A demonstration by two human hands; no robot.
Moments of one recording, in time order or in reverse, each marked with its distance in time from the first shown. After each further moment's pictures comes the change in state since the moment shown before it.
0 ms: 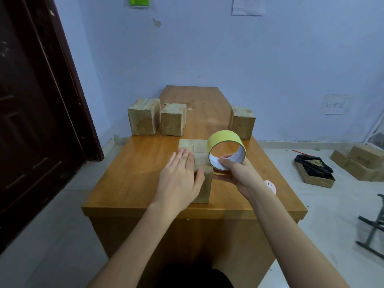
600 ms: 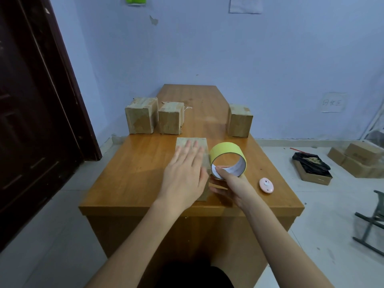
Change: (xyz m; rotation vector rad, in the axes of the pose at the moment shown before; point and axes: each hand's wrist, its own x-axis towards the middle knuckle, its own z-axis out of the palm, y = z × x) left_hand 0.002 0.014 -0.007 0.027 0.045 0.107; right_hand 0.001 0.037 -0.008 0.106 0.030 0.109
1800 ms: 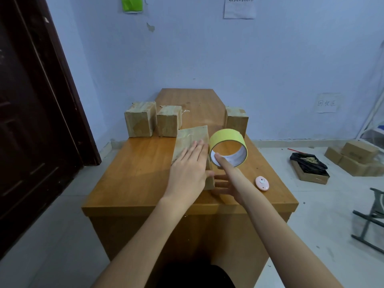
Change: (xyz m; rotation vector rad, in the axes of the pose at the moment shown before) left_hand 0.007 0.015 -0.008 -0.142 0.110 0.007; right_hand -0.014 -0.016 0.006 -0.317 -0.026 0.069
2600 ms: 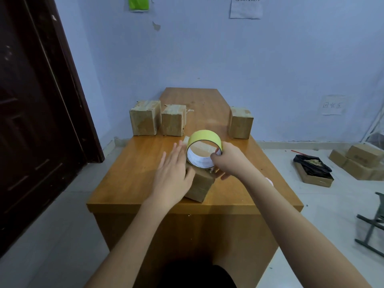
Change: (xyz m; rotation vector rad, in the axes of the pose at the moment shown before) left_hand -0.018 -0.042 -0.002 -0.192 -0.094 -0.210; right_hand 0.009 -0.051 0.018 -0.816 0.108 -0.307
